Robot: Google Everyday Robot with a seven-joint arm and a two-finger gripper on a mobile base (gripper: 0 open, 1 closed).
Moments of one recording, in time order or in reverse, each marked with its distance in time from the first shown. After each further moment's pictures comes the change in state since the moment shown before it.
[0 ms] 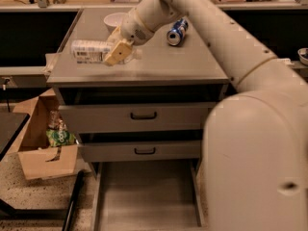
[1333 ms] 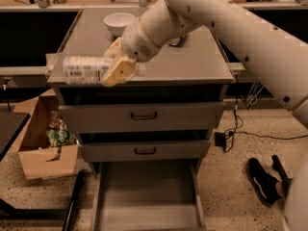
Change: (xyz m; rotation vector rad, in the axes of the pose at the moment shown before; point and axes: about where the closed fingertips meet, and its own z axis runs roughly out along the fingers) arm -0.020 0.101 -0.023 -0.013 -0.018 -0.037
